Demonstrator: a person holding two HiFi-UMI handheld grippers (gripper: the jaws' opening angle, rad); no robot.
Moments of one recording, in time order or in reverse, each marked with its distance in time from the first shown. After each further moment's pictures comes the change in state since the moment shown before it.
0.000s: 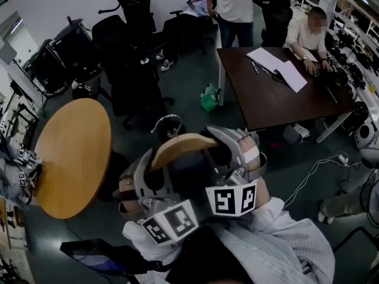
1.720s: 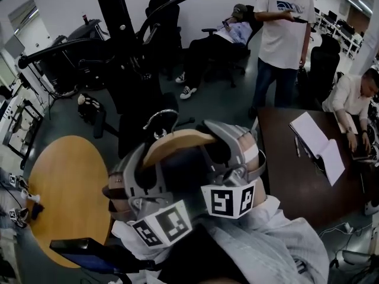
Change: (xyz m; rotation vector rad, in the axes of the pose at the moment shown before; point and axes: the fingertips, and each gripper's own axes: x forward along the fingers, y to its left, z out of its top) left arm 0.520 0.155 -0.038 0.020 0.064 0.186; right arm 0.533 -0.119 -0.129 -0.012 -0.239 -0.010
